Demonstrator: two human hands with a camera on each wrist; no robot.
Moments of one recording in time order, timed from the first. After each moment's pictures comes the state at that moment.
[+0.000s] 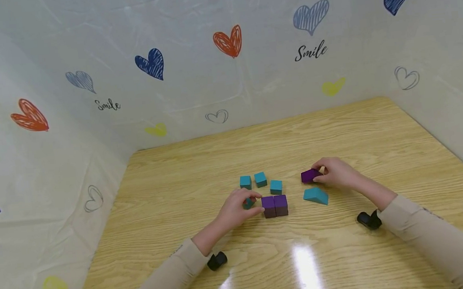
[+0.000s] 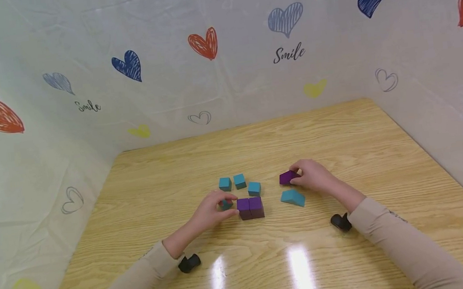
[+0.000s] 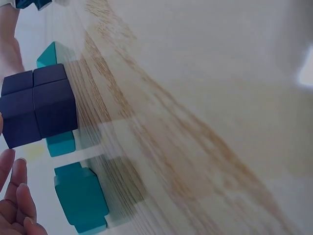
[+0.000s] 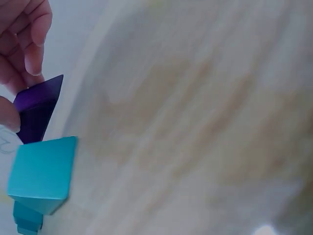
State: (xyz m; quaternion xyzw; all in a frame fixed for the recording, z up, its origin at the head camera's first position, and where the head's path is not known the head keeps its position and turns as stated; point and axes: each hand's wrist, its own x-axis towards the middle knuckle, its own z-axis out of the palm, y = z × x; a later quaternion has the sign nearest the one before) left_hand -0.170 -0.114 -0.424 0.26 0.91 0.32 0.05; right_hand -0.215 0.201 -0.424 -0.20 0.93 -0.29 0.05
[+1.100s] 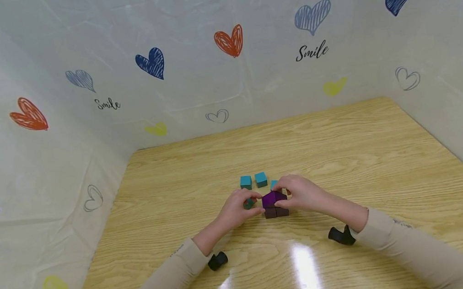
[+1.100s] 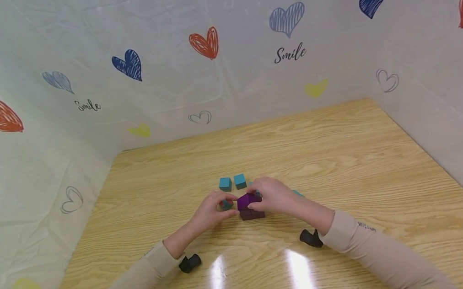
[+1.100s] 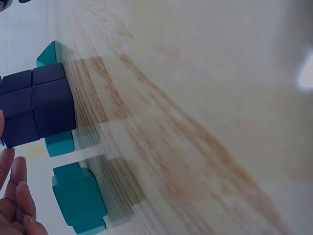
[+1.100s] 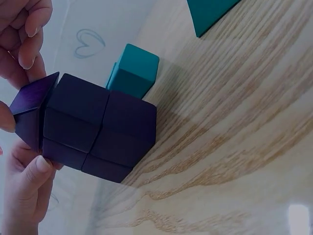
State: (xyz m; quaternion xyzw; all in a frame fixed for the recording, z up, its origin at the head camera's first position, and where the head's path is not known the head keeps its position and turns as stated) left_hand -0.173 -0.114 -0.430 0.28 0.91 0.32 0.04; right_hand -0.170 0.107 -0.393 -0.34 0.90 -0.27 0.00
